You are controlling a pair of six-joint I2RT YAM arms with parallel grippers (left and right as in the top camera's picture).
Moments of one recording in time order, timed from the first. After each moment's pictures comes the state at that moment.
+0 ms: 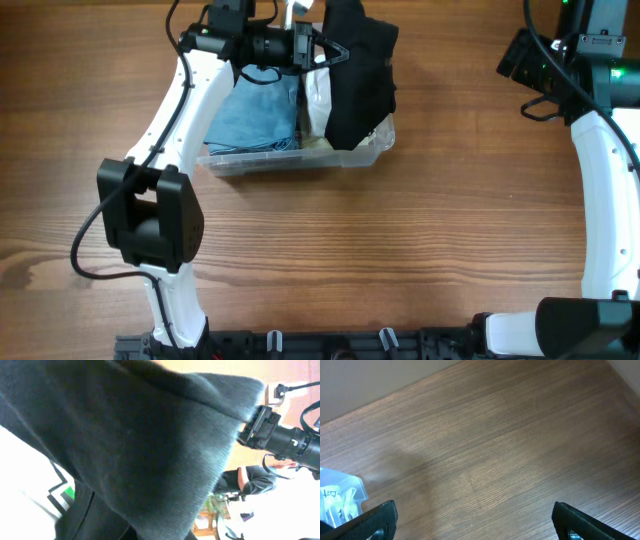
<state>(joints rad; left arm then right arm) -0.24 2.08 1.85 -0.56 1.15 -0.36 -0.06 1.58 1.70 -1.01 0.25 0.33</state>
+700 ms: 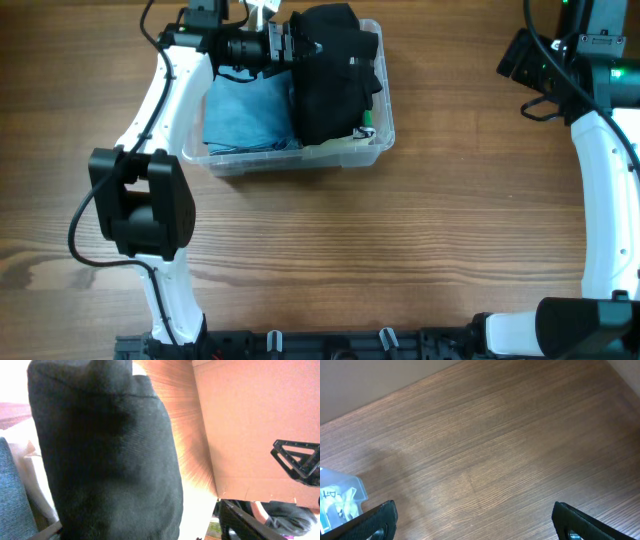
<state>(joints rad) -0.14 2.13 1.86 -0.65 0.99 -0.34 -0.06 1.58 1.70 -1.01 0.25 0.33</state>
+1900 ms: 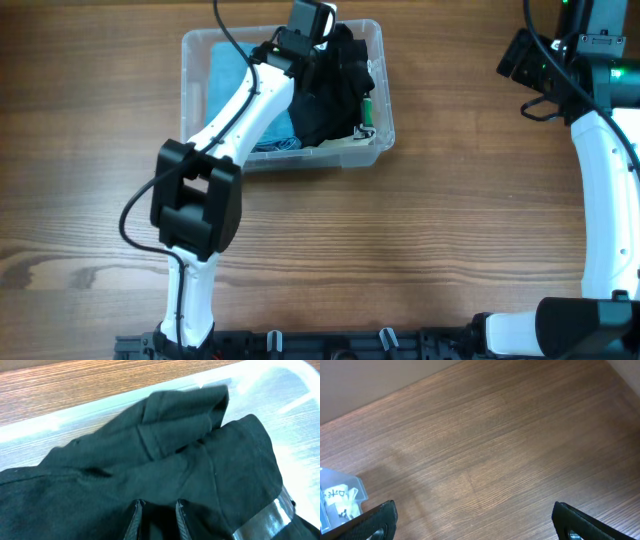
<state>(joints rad) -0.43 2.22 1.87 -0.51 -0.02 -0.16 -0.06 1.58 1.70 -1.01 0.25 0.33</state>
